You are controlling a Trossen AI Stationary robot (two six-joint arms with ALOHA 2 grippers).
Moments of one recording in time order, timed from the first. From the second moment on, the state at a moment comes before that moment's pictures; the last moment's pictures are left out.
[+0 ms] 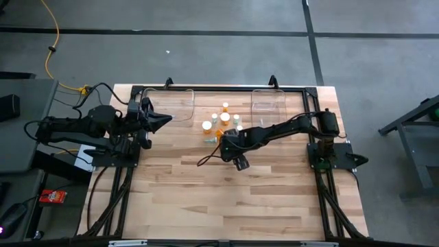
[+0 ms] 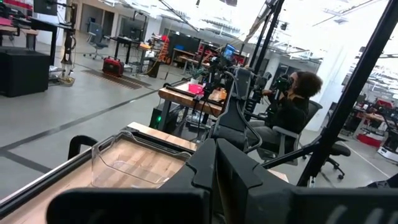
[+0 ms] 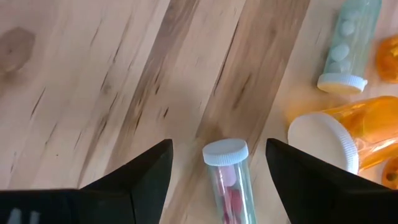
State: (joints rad) left arm 0.05 0.54 0.65 -0.04 -0.25 -0.26; right arm 0.02 1.94 1.28 -0.52 0.07 -0.40
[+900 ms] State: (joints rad) left arm 0.05 0.57 0.65 -0.04 -0.25 -0.26; right arm 0.02 1.98 1.28 -0.52 0.07 -0.45
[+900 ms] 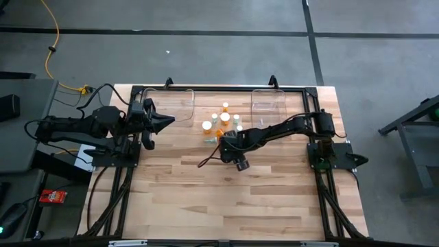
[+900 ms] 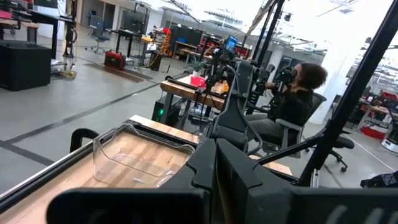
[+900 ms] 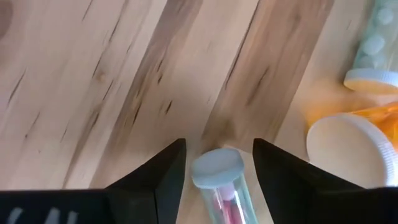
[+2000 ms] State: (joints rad) left arm 0.05 0.57 0.65 -0.04 -0.28 -0.26; right arm 0.01 1.96 1.31 -0.57 0.05 -0.50
